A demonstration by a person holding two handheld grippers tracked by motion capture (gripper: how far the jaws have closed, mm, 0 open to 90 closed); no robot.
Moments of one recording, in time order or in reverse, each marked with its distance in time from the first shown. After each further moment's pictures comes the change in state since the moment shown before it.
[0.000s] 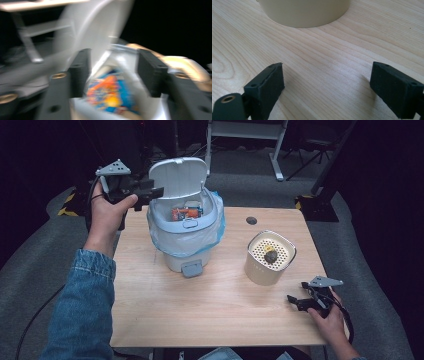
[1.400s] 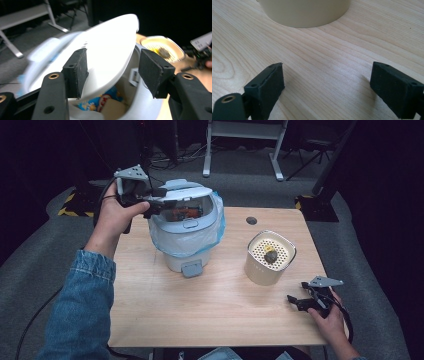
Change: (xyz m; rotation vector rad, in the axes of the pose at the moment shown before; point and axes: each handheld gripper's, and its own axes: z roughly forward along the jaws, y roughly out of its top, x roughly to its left) left arm -0.023 0.007 0.019 0.136 -0.079 0.079; right arm 0.000 0.000 0.000 0.000 0.001 0.001
